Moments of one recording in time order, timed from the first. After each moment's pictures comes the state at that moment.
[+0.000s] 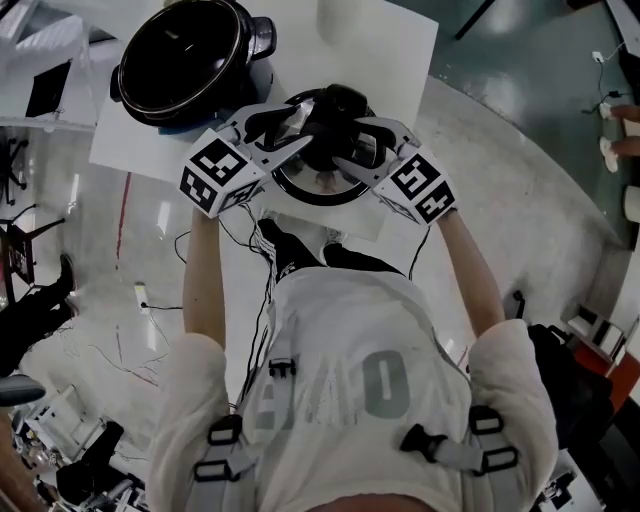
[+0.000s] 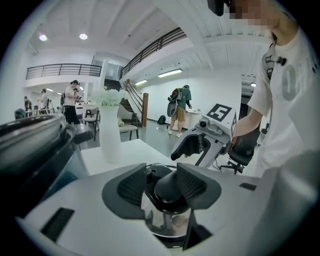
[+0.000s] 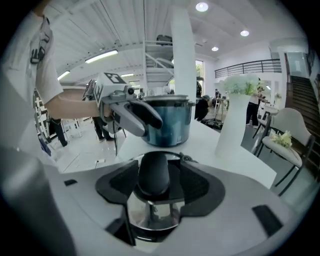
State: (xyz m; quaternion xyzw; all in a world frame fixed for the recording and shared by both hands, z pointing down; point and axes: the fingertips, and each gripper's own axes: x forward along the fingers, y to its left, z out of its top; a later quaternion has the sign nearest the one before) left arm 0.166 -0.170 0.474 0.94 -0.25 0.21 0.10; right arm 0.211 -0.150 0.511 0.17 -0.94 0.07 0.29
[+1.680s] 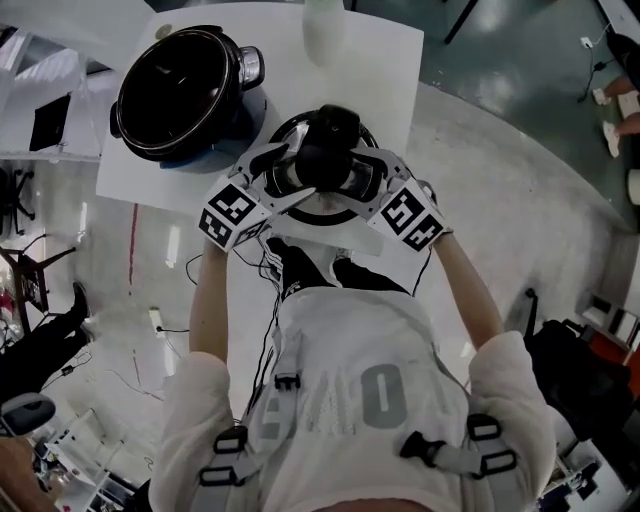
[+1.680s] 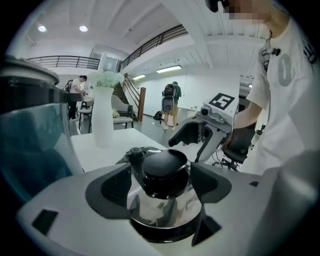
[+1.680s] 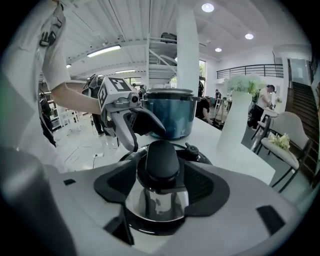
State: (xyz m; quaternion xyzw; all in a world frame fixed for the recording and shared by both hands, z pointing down) left arm 0.168 -0.151 0.521 0.94 -0.22 0.22 0.12; right arm 0.211 -0.136 0.526 0.18 -0.93 0.05 0.30
